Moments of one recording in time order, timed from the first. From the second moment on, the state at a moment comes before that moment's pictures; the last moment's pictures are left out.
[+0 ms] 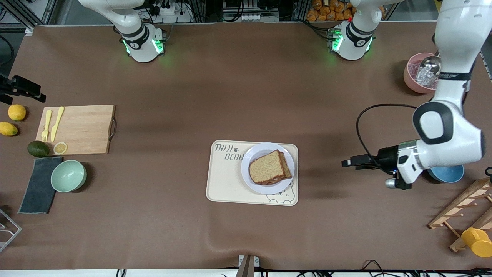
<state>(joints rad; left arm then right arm) 0.19 0.45 -0.25 -1.68 -0.57 2.03 0.22 0.04 0.00 -0.18 -1.58 0.01 1.51 -0.19</state>
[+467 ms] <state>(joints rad) 0.19 0.29 -0.25 -1.59 -0.17 1.81 0.05 0.05 0.00 -0.18 -1.58 0.01 1.56 -0.24</state>
